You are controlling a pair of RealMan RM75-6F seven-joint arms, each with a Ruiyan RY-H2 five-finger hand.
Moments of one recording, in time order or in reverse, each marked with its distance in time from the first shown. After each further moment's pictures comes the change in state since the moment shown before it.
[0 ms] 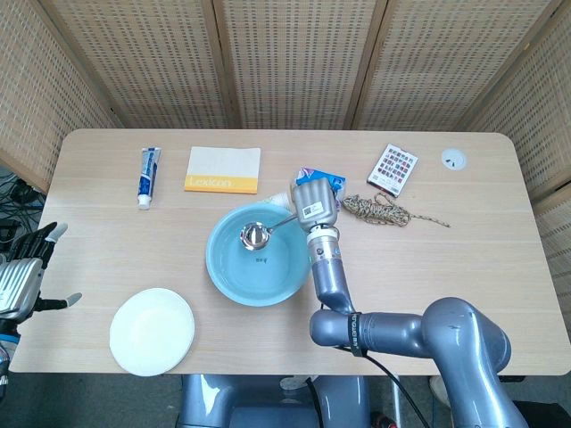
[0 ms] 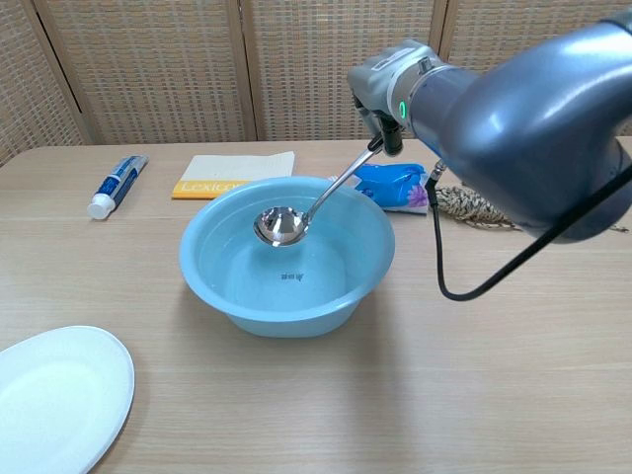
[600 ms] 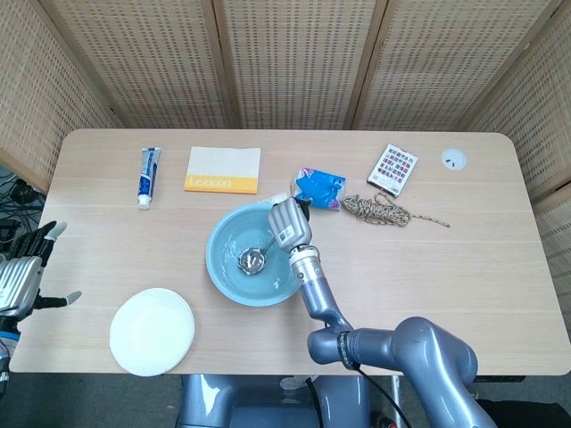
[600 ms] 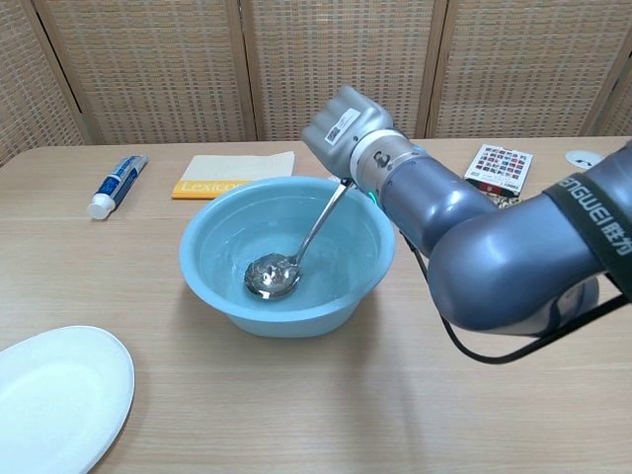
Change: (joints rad) left arm -0.011 -0.006 -0.003 0.017 -0.020 -0.012 -0.012; right arm -0.053 -0.207 -0.096 0.228 -0.291 -0.047 -0.112
